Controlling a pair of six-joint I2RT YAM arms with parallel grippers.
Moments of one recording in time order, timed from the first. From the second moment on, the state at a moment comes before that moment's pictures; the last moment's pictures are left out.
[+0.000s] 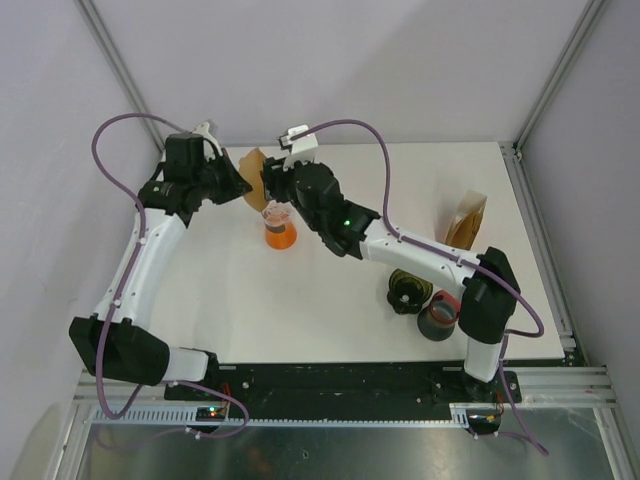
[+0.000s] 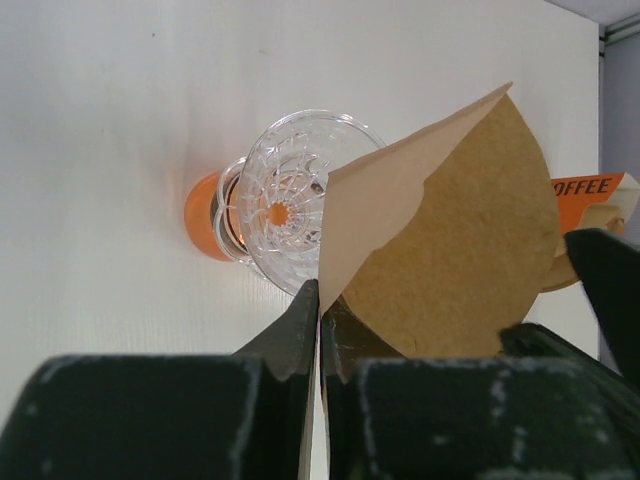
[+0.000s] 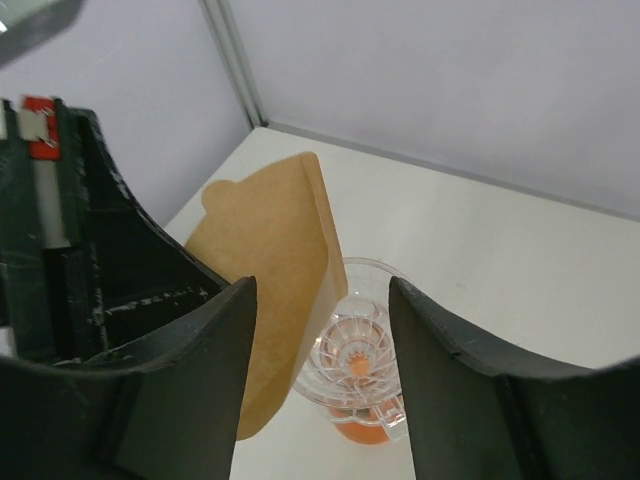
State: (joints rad) left arm -0.14 1.36 1.42 -0.69 0.21 -0.47; right arm 0.98 1.82 1.66 0.14 0.42 0.20
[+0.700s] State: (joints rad) left arm -0.14 1.31 1.40 -0.66 0.18 -0.48; right arm 0.94 1.99 2.01 -0.16 0.41 0.14
